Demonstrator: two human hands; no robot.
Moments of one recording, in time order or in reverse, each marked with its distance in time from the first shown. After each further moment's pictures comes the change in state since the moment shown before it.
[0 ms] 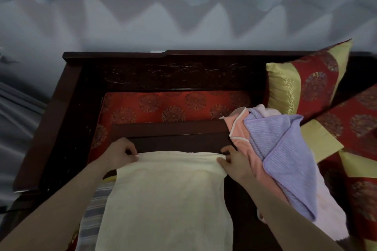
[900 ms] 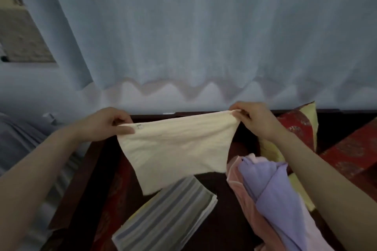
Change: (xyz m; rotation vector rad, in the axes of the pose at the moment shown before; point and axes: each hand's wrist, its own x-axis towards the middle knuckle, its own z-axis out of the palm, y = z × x) left_hand -0.129 0.123 -0.270 0.044 0.215 0.501; right_hand -0.026 -0.191 -0.276 -0.189 0.312 -0.815
